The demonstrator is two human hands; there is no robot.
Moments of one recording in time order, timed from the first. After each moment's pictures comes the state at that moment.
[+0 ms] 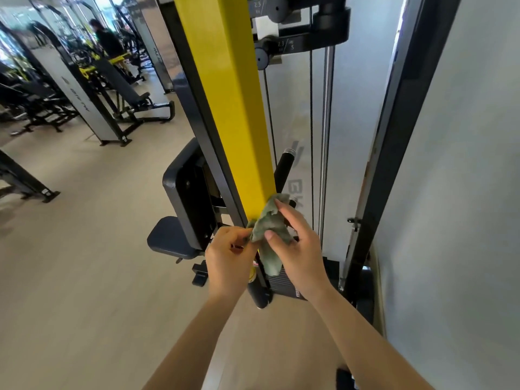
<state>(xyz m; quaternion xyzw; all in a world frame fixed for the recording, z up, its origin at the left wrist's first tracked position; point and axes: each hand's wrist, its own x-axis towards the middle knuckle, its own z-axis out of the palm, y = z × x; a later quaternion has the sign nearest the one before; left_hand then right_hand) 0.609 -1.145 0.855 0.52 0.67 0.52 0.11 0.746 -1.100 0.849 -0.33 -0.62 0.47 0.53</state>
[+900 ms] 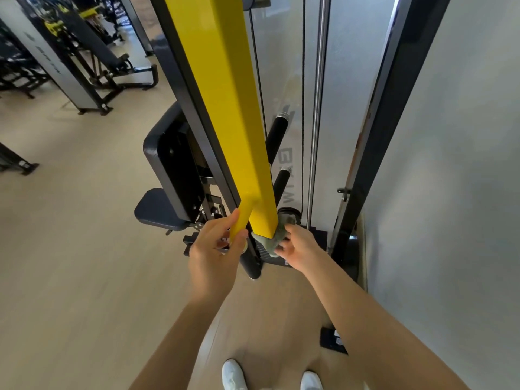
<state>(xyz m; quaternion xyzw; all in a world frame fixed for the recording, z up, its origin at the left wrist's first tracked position) 0.615 -1.186 0.828 0.54 0.67 0.50 0.11 0.752 -1.057 0.730 -0.48 -0.12 0.81 0.31</state>
